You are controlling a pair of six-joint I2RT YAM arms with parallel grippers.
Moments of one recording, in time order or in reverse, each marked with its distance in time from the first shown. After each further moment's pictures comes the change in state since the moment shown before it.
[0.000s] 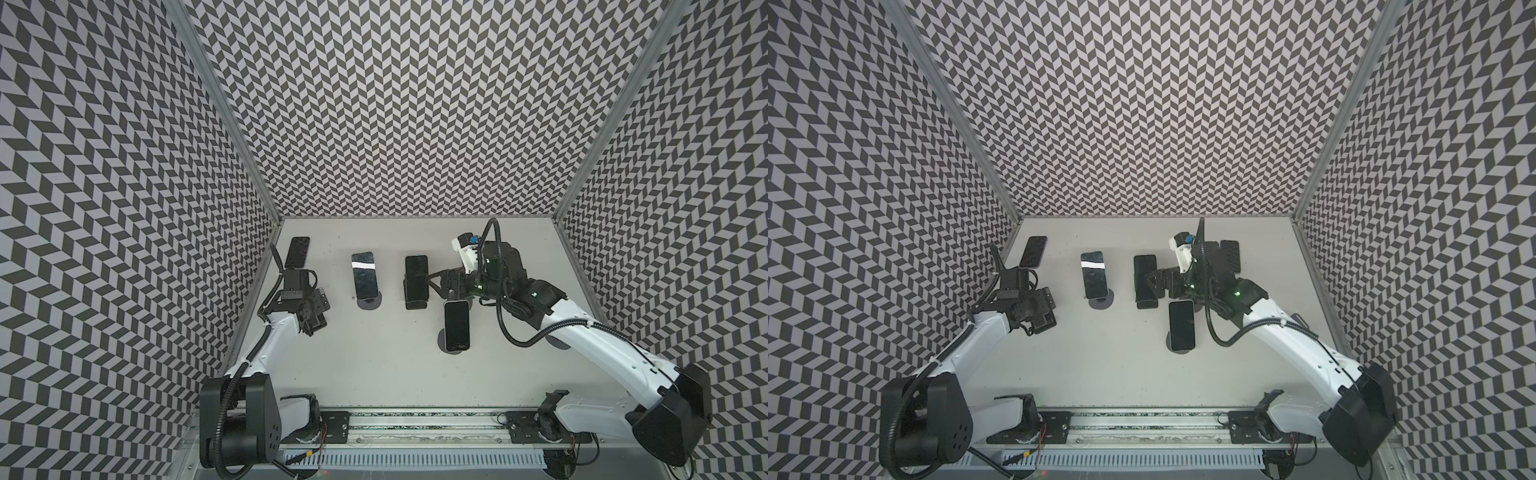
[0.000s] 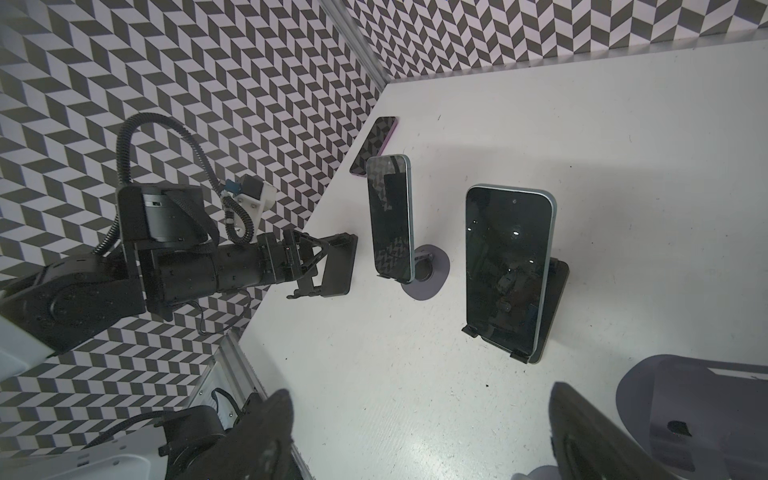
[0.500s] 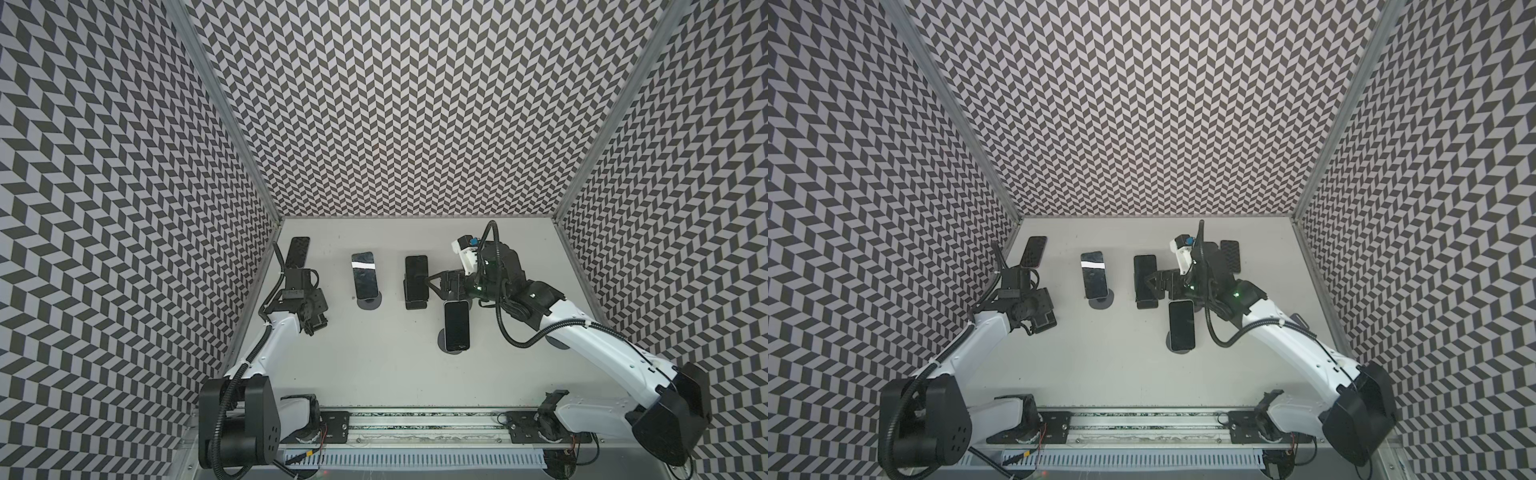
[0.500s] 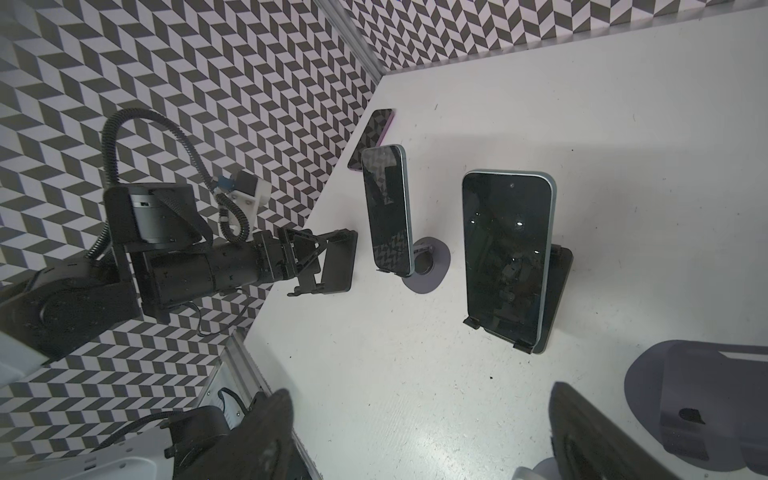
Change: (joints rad) left arm -0.007 -0.005 0.008 -0.005 -0.023 0.035; right arm 0.000 0.001 -0.014 0.002 -0.006 0.035
